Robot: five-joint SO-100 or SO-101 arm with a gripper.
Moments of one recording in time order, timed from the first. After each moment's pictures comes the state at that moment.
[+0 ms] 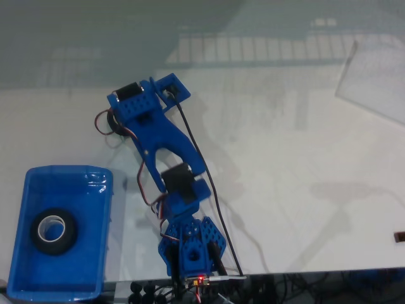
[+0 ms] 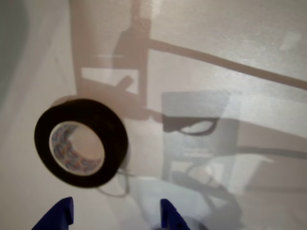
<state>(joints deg) -23.3 101.4 106.2 70.9 -7.1</state>
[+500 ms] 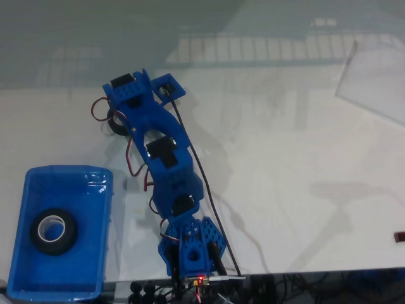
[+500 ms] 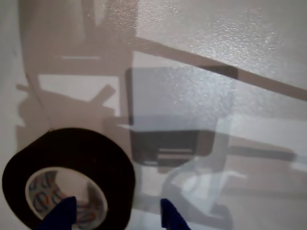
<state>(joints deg) -22.8 81.7 95.4 68.1 -7.0</state>
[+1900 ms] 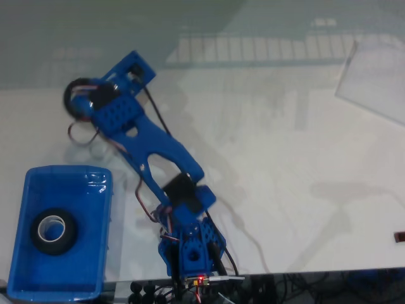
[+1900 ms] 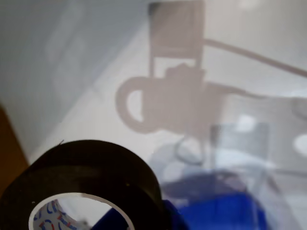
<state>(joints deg) -39.6 112.1 94.3 74.6 -3.6</state>
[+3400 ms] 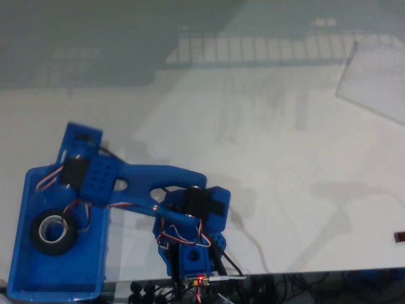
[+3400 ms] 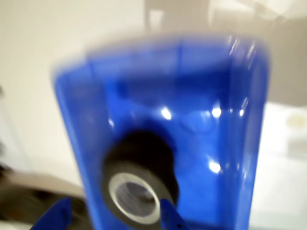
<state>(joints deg) -71.6 122.6 104.9 81.6 1.4</state>
